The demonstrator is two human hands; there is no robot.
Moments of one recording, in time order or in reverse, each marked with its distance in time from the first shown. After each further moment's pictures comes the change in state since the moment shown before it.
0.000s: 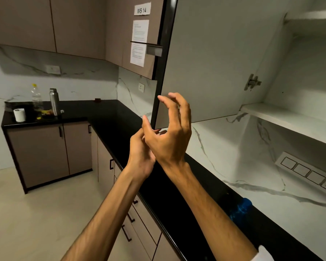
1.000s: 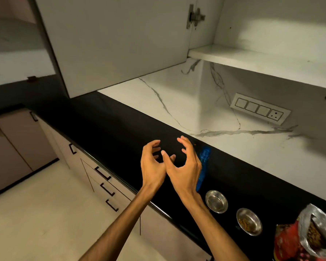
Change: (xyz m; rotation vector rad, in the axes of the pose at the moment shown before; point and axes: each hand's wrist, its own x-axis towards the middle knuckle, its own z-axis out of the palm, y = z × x) left_hand 0.002 -0.239 -0.052 1.035 -0.212 0.373; right_hand -0.176 0.123 -0.162 -0.178 -0.068 0.629
